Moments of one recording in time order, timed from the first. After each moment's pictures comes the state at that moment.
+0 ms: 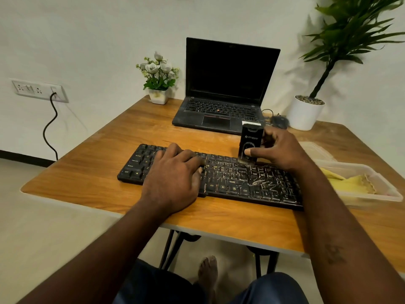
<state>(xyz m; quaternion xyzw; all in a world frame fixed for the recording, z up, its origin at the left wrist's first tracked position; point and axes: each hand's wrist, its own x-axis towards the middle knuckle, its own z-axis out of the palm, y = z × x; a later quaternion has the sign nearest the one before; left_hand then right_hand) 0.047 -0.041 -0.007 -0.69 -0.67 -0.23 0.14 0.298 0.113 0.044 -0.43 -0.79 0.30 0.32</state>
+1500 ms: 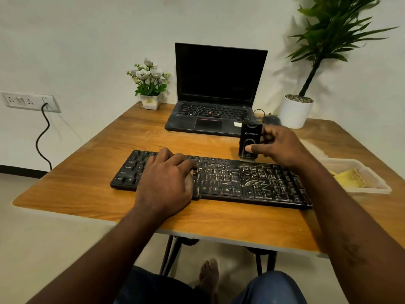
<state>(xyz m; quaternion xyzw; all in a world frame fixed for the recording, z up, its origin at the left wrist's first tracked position) 0.050 -0.041 -0.005 -0.68 -0.68 -0.23 0.14 0.312 0.113 0.056 -0.45 -0.78 0.30 0.31</state>
